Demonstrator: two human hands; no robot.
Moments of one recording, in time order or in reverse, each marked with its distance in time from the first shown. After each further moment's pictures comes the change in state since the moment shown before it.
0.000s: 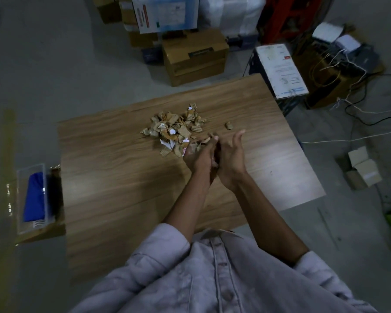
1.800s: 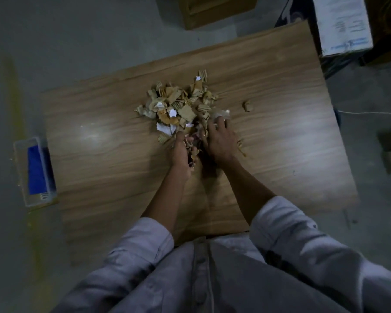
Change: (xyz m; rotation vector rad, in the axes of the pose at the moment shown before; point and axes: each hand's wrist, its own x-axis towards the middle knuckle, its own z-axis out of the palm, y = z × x) left_hand 0.126 -0.004 -0.038 0.310 0.281 -0.203; right_hand 0.190 0.097 -0.037 -1.577 0.098 -0.634
